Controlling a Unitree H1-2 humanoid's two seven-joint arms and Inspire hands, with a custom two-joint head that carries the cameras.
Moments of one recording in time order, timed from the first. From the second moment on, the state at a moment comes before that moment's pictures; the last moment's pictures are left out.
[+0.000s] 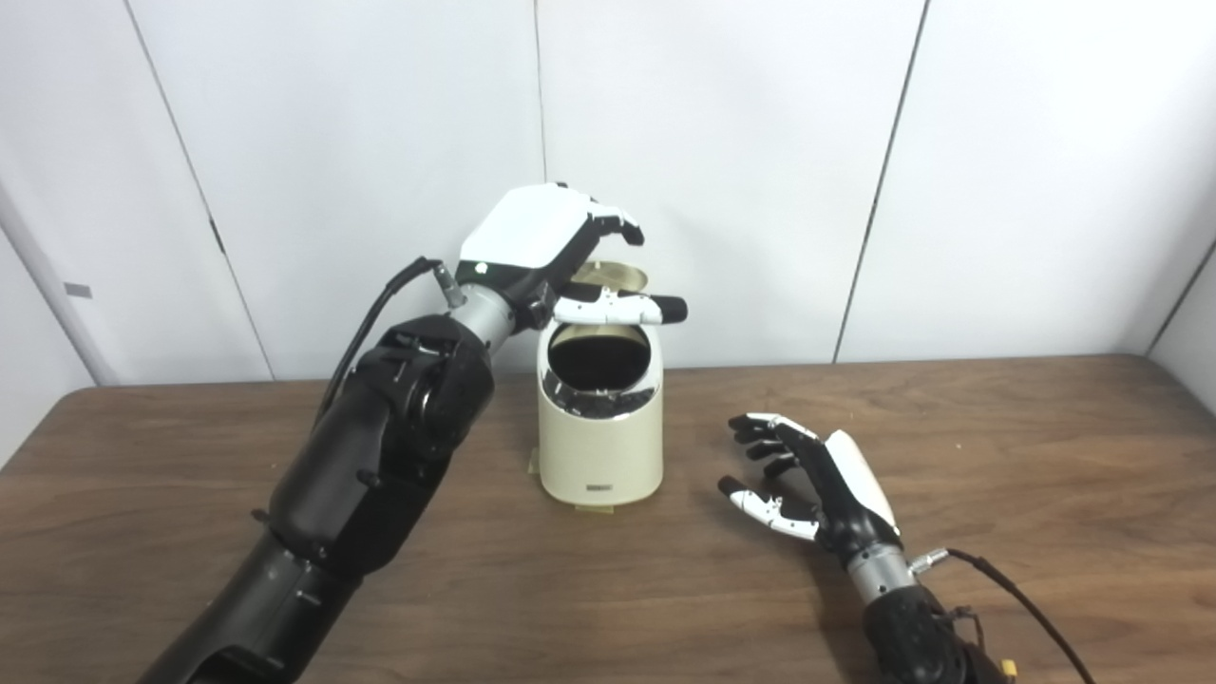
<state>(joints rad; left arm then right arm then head) -0.85 0.26 -0.39 0.06 0.85 0.20 -0.35 -0.33 -0.18 0.13 0.31 -0.45 -0.15 -0.16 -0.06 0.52</state>
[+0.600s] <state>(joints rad) -0.84 0.28 -0.39 0.03 0.89 0.21 -0.39 -0.33 -0.18 0.13 0.31 -0.46 -0.15 -0.16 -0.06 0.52</state>
